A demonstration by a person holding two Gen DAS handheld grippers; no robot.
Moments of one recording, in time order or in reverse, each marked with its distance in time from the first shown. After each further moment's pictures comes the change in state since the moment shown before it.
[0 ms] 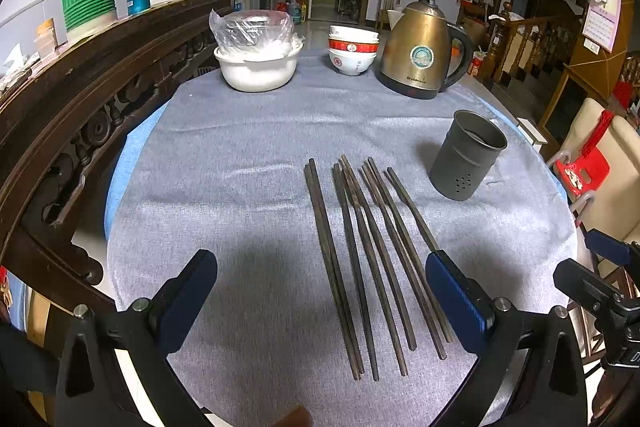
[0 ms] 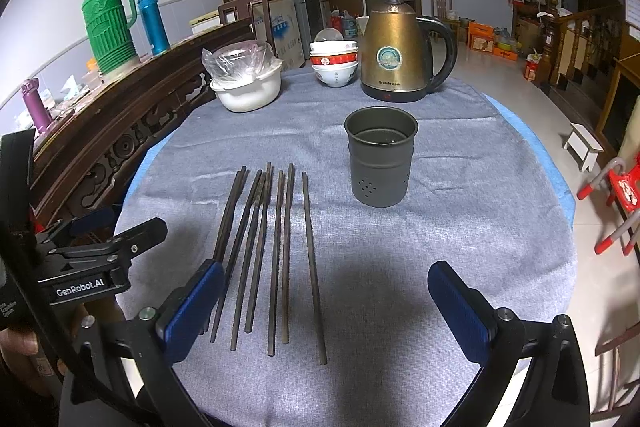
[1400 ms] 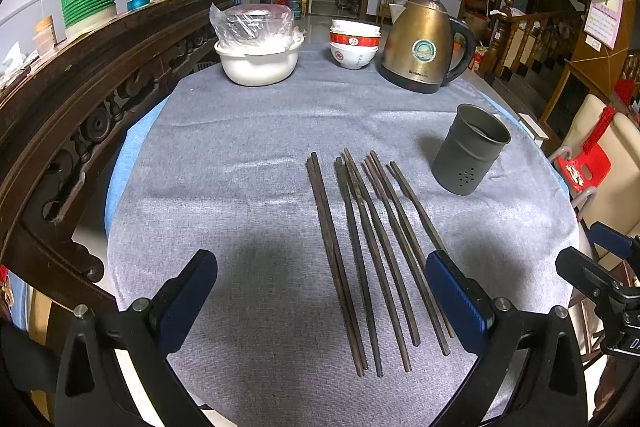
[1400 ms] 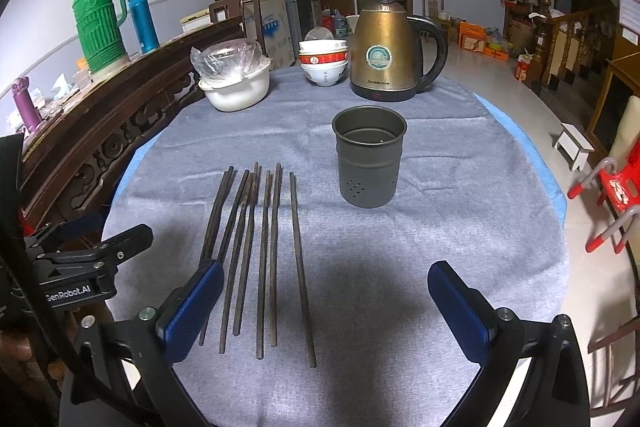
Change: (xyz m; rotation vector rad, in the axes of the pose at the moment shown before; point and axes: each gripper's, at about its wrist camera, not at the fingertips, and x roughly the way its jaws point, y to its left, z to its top) left arm 0.003 0.002 0.000 0.003 0.023 0.002; right arm 0.005 -0.004 0.001 0.002 0.002 -0.042
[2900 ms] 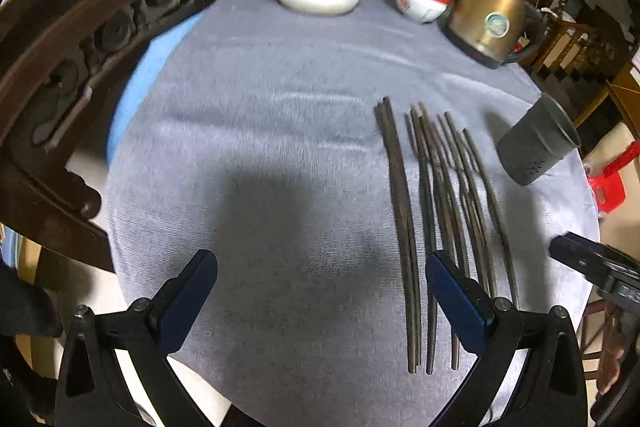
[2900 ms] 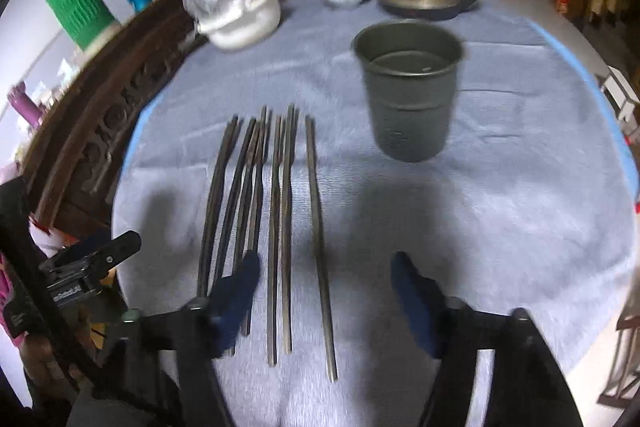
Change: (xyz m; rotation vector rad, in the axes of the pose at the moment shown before) left arm 0.057 0.057 -0.008 -0.185 0.227 0.028; right arm 0.095 -0.006 0.022 0.031 0.314 0.165
